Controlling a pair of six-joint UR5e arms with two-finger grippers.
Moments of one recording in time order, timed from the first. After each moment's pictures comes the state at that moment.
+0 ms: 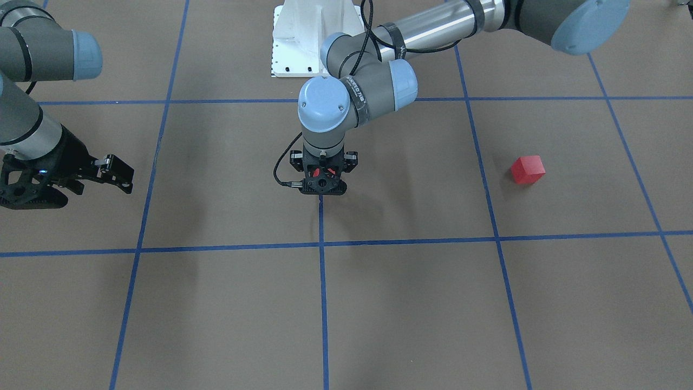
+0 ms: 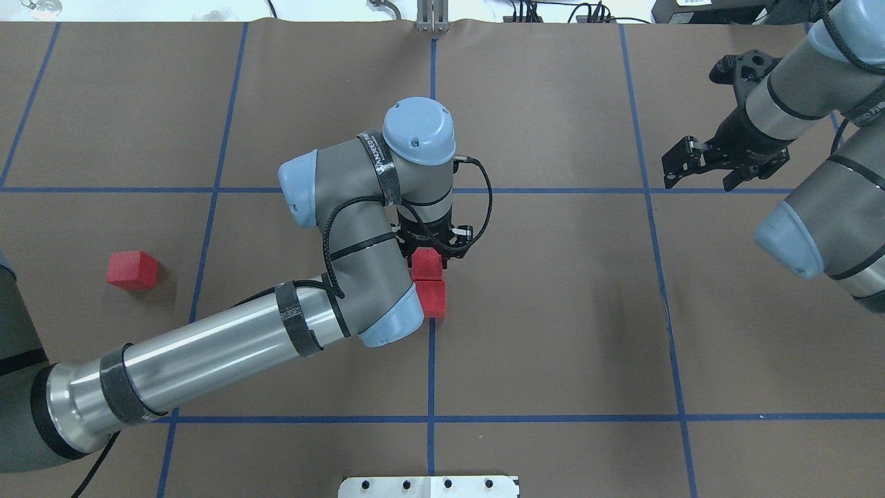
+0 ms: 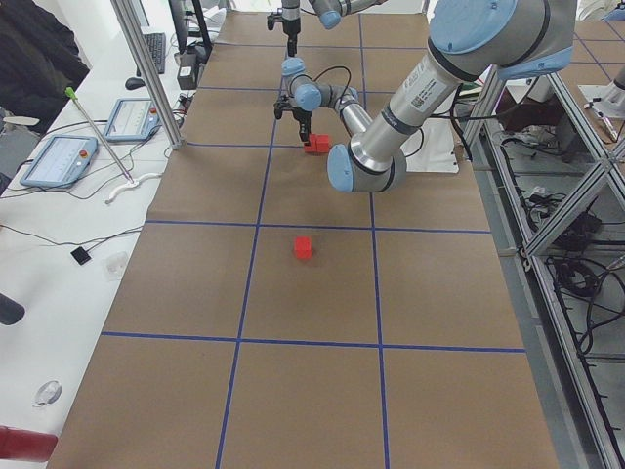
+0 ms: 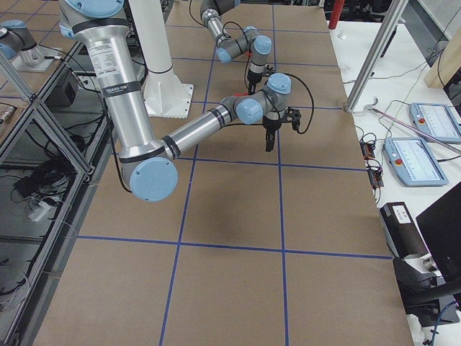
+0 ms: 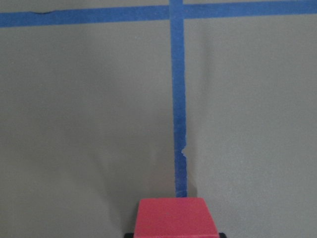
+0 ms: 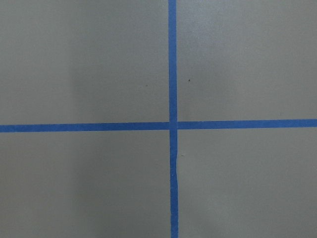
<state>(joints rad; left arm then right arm) -0.55 -2.55 -1.27 -1.58 -2.07 -1.10 0.99 -1.28 1.81 -1.56 2.22 0.80</state>
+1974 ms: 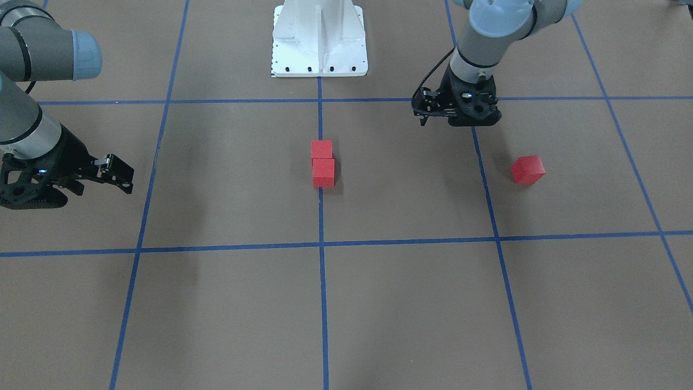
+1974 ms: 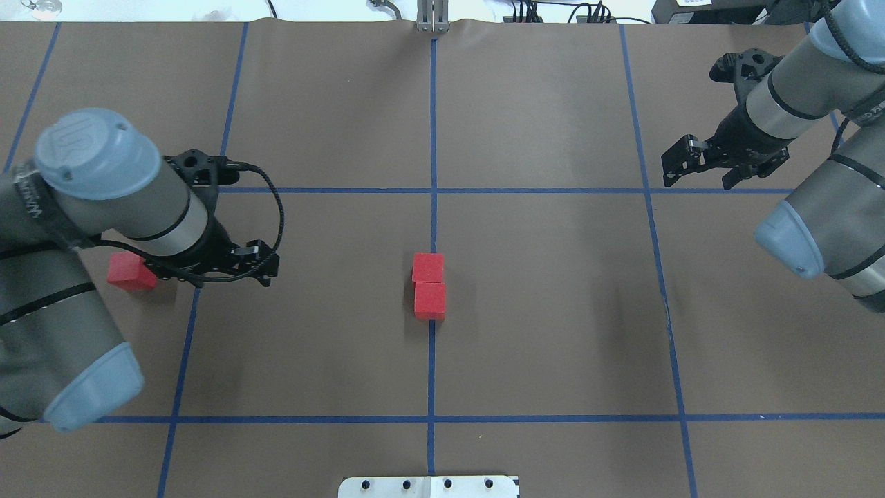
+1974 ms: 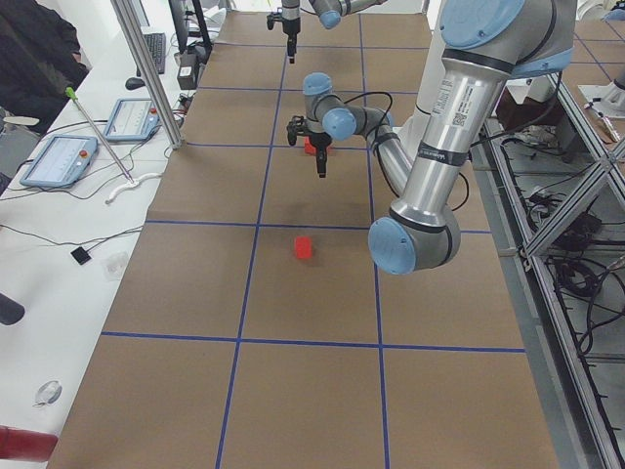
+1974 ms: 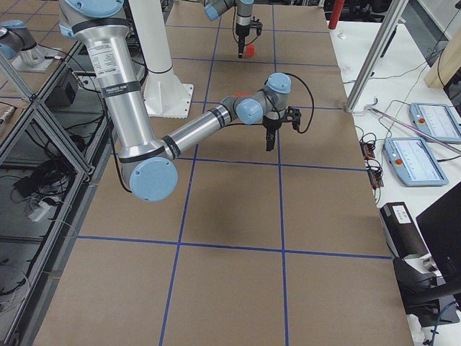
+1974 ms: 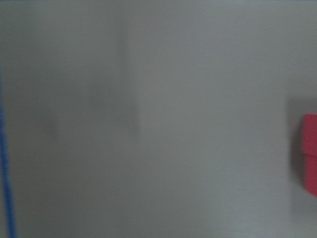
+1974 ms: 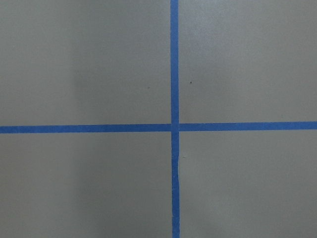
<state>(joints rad) -0.68 -1.86 -2.05 -1.46 -2.07 -1.08 0.99 -1.28 1.81 -1.55 2.22 0.80</state>
